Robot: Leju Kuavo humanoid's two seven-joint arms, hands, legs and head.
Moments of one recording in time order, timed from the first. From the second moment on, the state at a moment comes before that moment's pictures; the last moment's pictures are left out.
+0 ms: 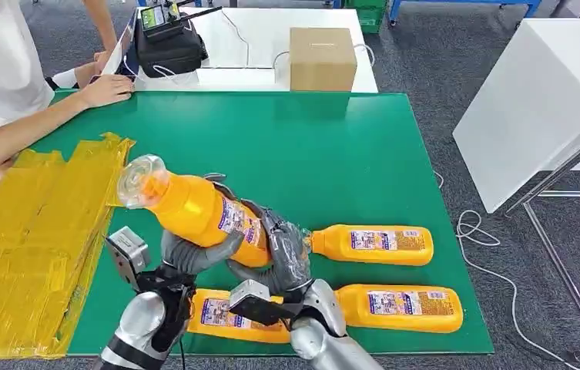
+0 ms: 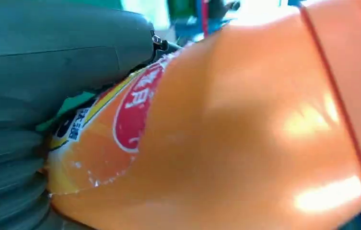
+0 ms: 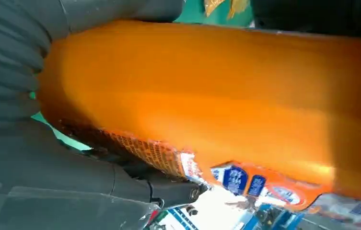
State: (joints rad) left arm -0.16 -0.10 -0.45 -1.41 -0.09 0.13 -0.48; right arm -0.24 0.20 0.75 -0.91 0.51 -0.44 -0.51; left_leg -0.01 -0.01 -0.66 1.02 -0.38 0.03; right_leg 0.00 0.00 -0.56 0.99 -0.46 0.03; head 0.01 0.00
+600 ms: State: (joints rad) left arm -0.24 0.06 -0.27 -1.44 -1.52 0.67 -0.03; right arm 0.02 0.10 0.50 -1.57 0.23 -0.23 -0.48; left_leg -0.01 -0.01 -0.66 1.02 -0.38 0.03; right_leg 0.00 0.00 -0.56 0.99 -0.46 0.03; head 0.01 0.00
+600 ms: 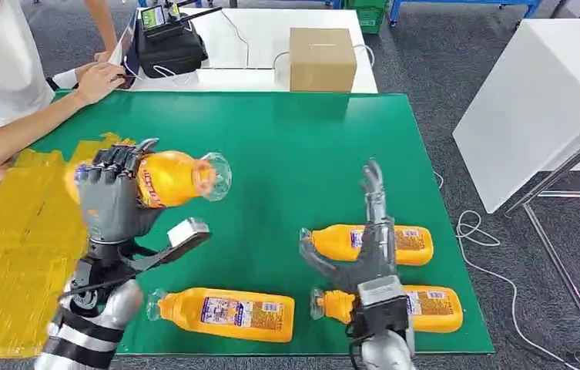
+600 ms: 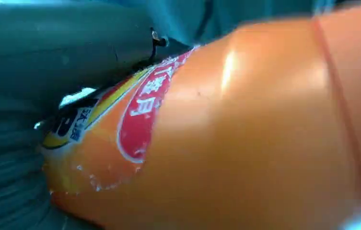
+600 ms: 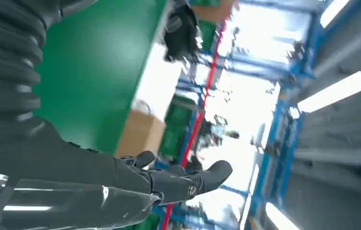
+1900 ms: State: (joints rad) left arm -0.60 0.35 -0.30 -0.45 -1.38 0.23 -0.22; right arm 0.00 0.08 0.34 -1.71 0.18 -0.21 -0.53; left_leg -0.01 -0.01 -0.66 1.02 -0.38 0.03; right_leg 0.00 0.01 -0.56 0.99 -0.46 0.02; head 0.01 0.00
